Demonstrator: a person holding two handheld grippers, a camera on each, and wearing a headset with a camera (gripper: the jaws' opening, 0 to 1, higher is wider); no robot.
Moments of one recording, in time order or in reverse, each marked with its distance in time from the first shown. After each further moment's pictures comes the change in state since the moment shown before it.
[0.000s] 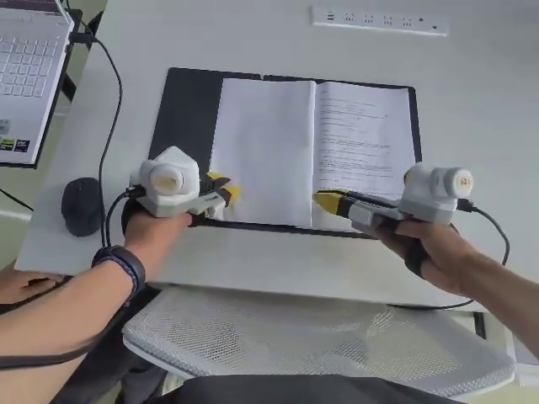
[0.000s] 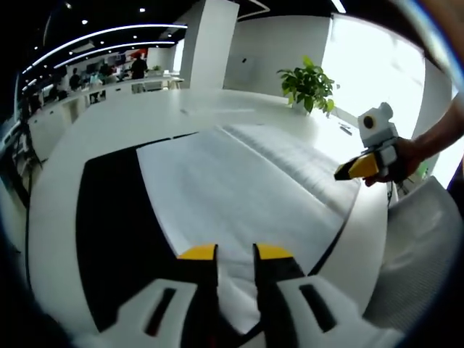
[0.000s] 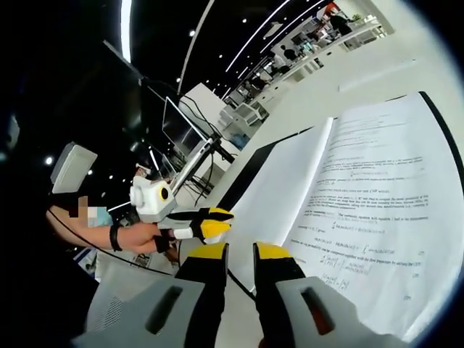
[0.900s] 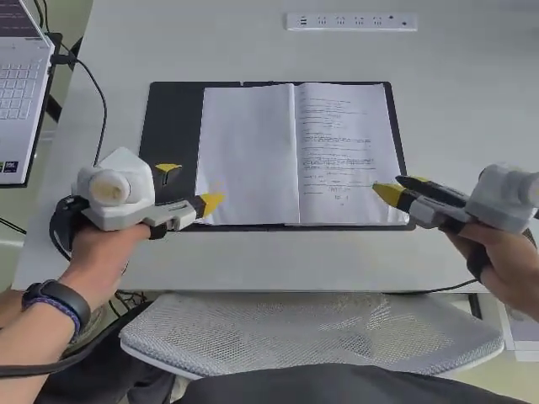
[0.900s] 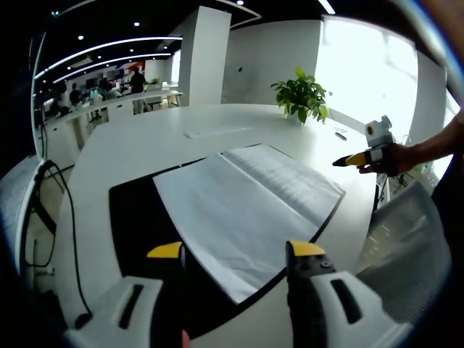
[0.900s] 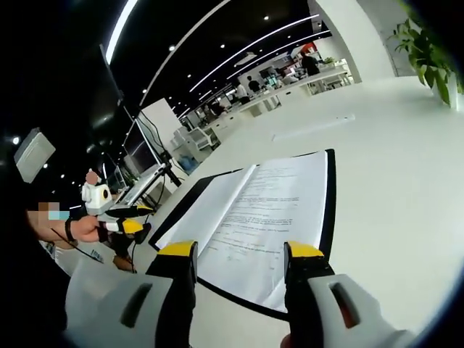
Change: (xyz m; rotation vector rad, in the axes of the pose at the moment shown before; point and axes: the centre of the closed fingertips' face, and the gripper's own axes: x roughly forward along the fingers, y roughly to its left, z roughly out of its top) left arm -0.073 -0.017 0.036 0.056 -0.045 0.027; right arm -0.126 -0.050 0.025 -0.121 -0.156 -0.362
